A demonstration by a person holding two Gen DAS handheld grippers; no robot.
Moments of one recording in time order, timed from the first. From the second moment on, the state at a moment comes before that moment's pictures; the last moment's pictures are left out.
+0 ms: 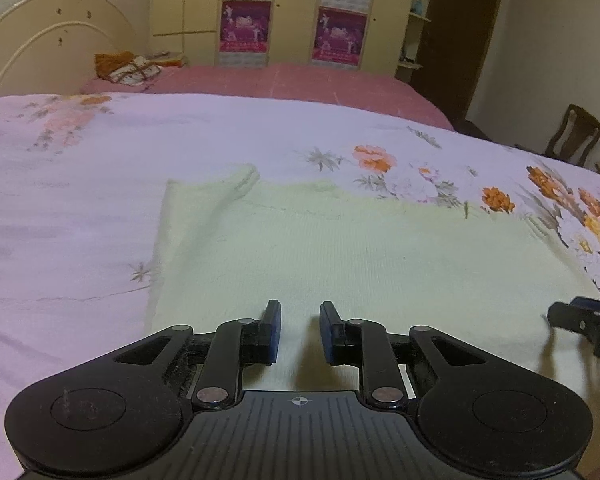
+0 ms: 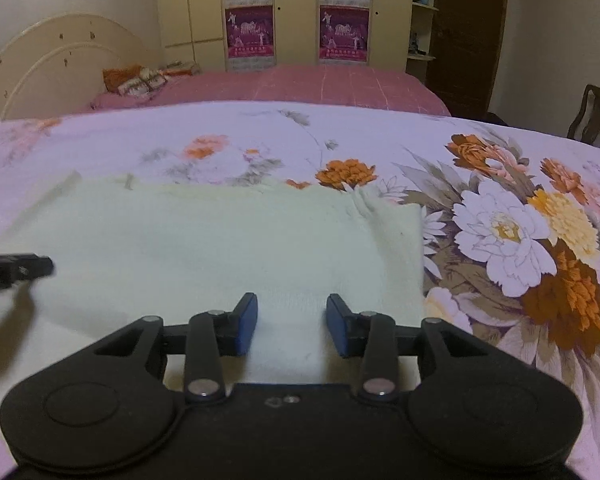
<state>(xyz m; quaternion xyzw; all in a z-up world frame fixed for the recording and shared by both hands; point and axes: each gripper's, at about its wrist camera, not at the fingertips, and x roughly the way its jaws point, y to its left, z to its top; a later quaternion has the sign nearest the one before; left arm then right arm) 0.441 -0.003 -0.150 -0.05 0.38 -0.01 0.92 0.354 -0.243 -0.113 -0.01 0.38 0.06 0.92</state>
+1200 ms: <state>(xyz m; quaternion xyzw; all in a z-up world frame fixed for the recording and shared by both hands) 0.339 -0.007 -0.163 0.00 0.39 -0.03 0.92 0.265 -0.247 -0.135 -0.02 0.40 0.07 0.92</state>
